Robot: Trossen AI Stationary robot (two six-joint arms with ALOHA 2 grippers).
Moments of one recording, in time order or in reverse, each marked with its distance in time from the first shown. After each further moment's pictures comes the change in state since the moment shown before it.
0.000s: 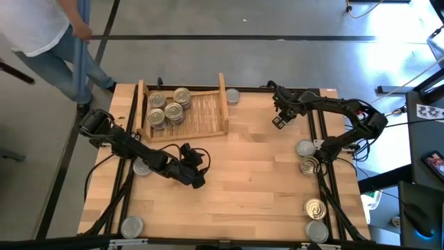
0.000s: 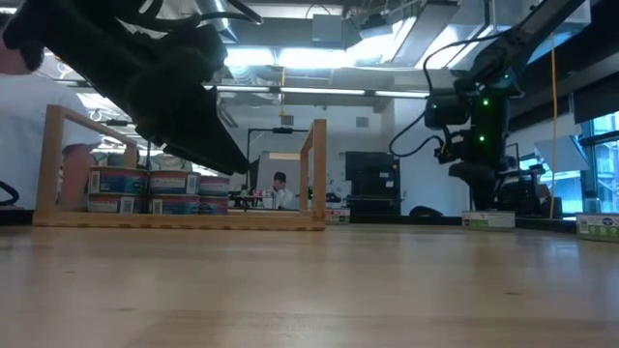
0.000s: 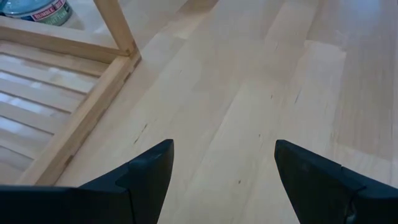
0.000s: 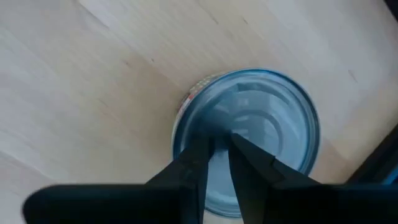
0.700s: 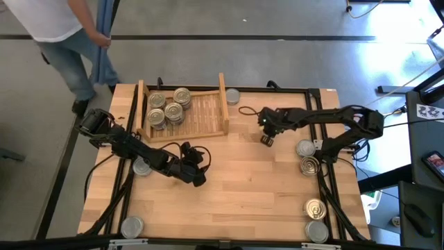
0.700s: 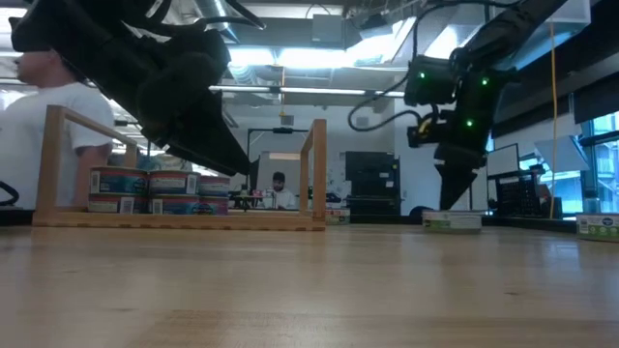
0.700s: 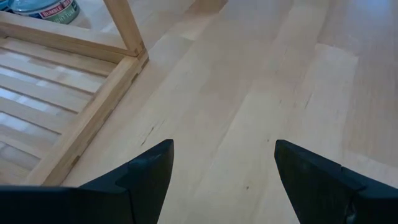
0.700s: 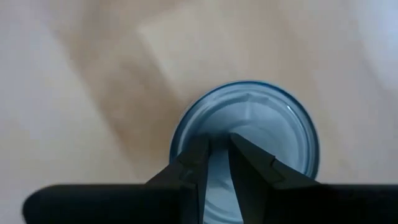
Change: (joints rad) left arm 0.021 0.000 0.000 0.000 0.001 -0.008; right arm 0.392 0.008 -0.004 0.145 -0.047 0.040
